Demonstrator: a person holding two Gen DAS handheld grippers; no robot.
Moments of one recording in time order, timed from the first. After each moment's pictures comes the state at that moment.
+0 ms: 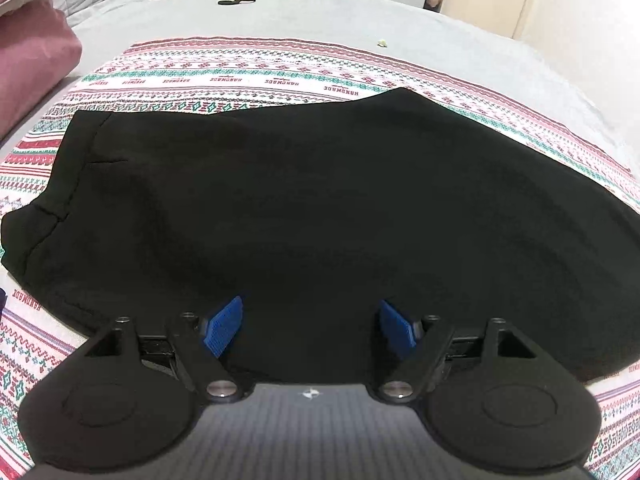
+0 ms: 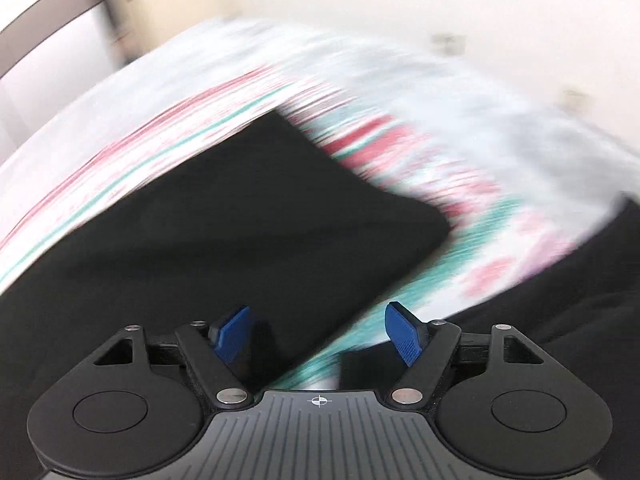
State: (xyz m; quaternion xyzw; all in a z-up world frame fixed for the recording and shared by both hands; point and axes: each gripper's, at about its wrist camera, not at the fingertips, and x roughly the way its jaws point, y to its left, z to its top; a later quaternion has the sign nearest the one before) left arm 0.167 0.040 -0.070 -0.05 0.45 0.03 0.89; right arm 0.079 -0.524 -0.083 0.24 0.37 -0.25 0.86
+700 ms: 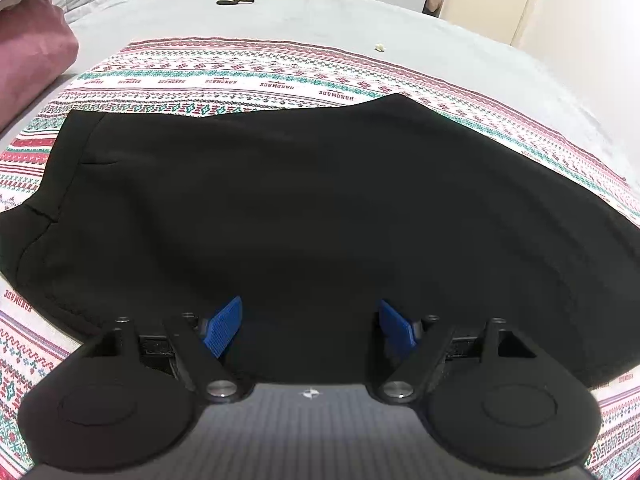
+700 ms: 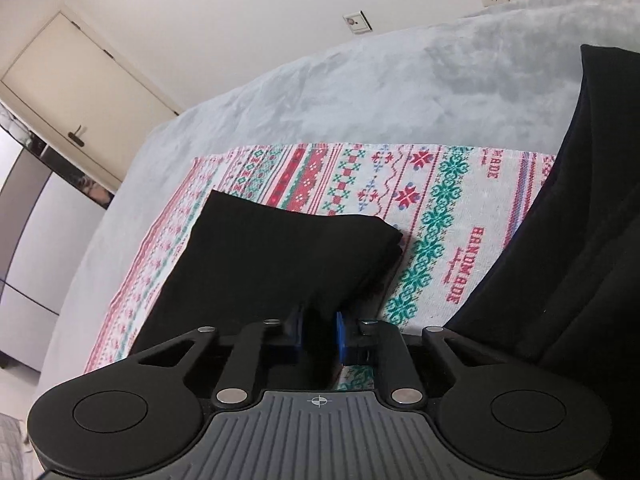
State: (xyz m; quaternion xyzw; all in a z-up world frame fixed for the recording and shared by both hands) left arm 0.172 0.040 -0.070 -0.07 0.45 0.03 0.89; right arm 0.061 -0.563 -0.114 0.46 0.27 -0.25 0.81
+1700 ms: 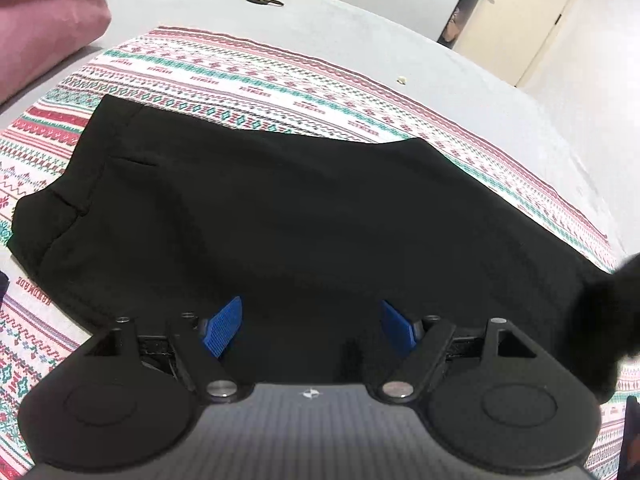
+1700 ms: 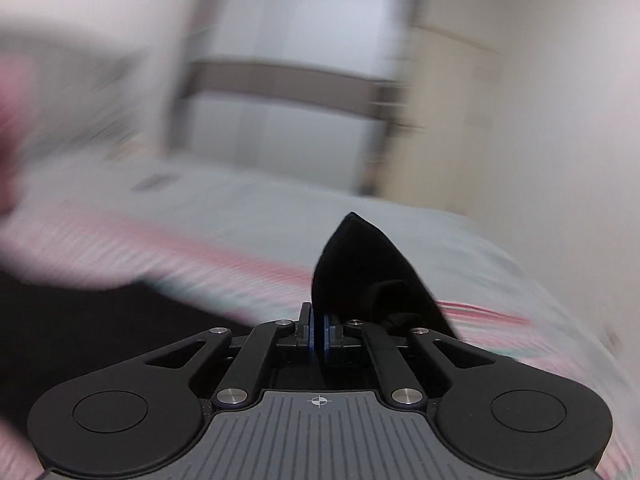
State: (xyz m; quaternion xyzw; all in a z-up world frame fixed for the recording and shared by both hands) left arm 0.166 0.082 -0.052 -0.16 0.44 0.03 0.88; right arm 0.076 -0.151 -0.011 -0.15 0.18 0.10 0.97
